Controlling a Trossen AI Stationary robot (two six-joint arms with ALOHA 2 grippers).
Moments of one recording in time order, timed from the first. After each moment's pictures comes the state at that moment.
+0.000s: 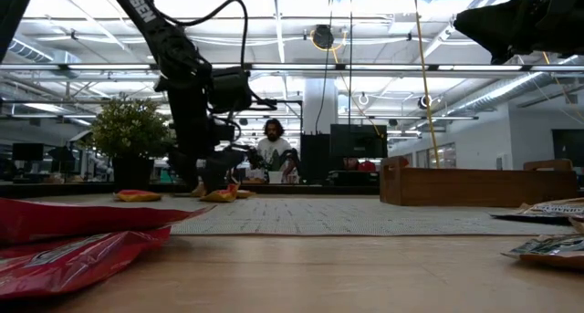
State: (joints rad) left arm 0.41 1.80 0.92 -0.41 -0.38 -0.51; right arm 0.32 0.20 0.01 0.53 0.58 -0.27
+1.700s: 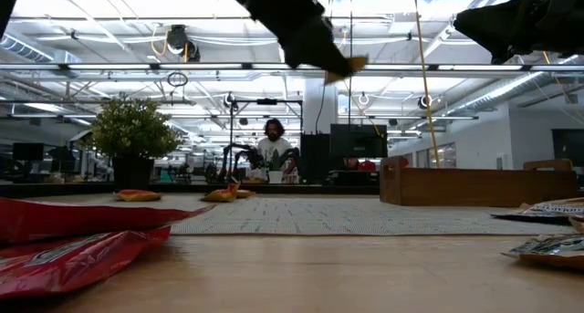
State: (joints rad) left arm -0.11 1.85 1.35 -0.05 -0.49 0.52; right arm 0.32 0.20 0.01 0.53 0.58 -0.27
